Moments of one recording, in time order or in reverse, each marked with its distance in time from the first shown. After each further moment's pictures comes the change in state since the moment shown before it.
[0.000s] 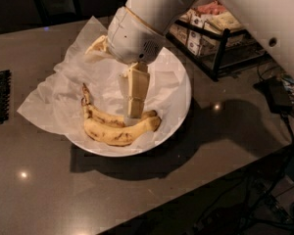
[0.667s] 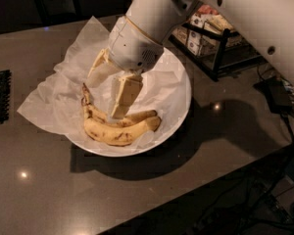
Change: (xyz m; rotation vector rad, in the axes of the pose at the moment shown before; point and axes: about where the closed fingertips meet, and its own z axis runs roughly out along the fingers) arm 0.007 -0.002 0.012 0.014 -0.015 0.027
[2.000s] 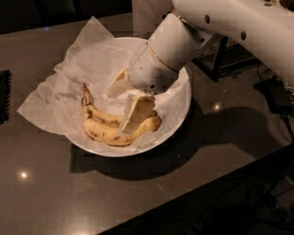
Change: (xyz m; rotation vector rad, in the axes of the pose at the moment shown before) arm 0.045 0.012 0.017 0.105 -0.018 0.197
